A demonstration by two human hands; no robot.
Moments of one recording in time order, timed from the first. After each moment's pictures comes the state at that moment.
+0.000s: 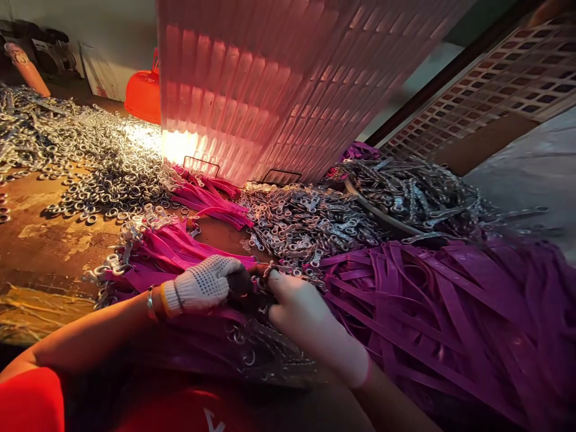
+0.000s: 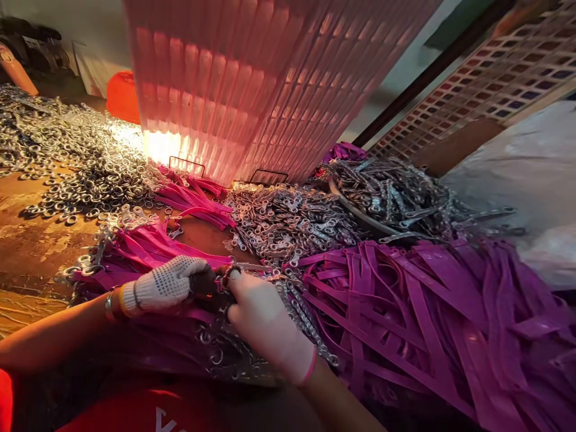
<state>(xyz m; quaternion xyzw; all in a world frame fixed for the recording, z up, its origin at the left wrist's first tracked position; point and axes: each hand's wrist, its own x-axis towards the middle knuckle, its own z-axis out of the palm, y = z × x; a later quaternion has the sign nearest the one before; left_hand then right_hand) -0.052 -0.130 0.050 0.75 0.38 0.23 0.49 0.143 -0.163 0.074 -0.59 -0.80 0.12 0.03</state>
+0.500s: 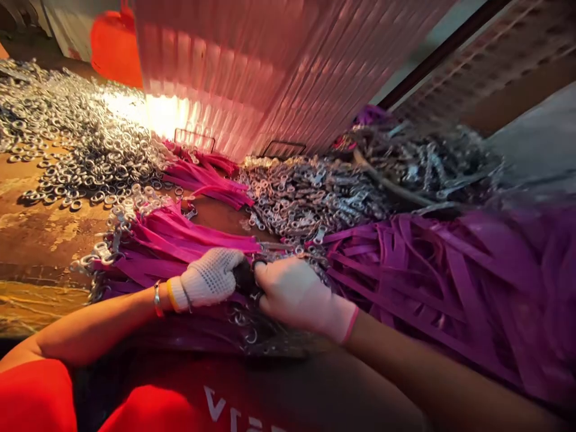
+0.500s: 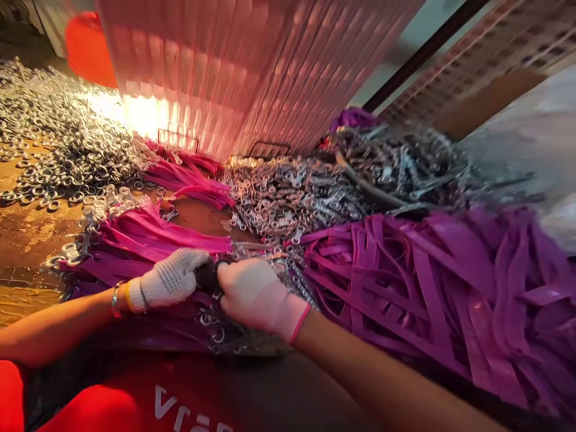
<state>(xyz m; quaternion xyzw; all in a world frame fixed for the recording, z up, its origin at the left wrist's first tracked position) -0.035 -0.133 0.019 0.78 0.43 0.17 0.43 0.135 -0.159 0.070 -0.49 -0.85 0.04 -0.18</state>
